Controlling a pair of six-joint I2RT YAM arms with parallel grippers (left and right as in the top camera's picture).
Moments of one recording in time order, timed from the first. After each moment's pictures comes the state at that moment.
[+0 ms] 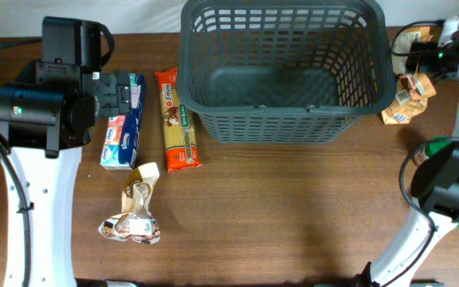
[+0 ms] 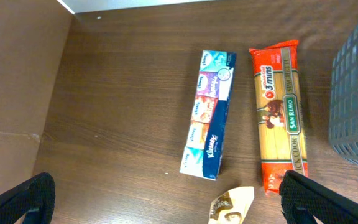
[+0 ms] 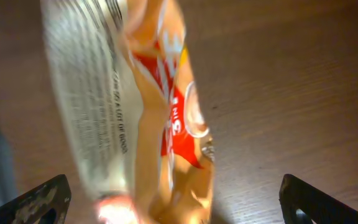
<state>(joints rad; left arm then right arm) -0.13 1.56 2.04 -1.42 -0.39 -0.06 -0.37 2.22 2.20 -1.07 0.02 -0.14</state>
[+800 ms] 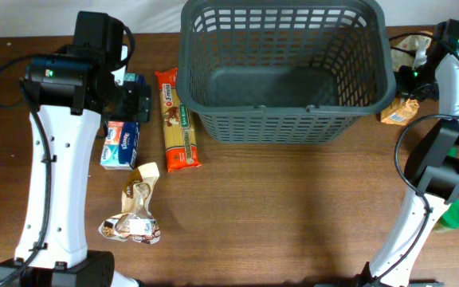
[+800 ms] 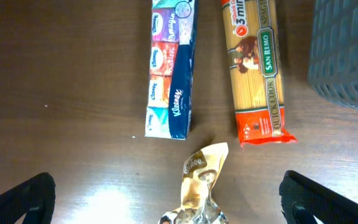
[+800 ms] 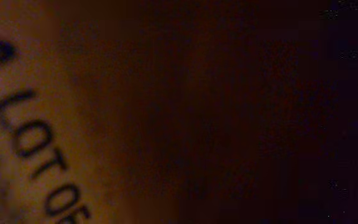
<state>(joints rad) -0.13 1.69 2.04 -1.55 -0.23 -0.06 -0.36 2.42 2.22 -1.15 -0.04 -0.03</state>
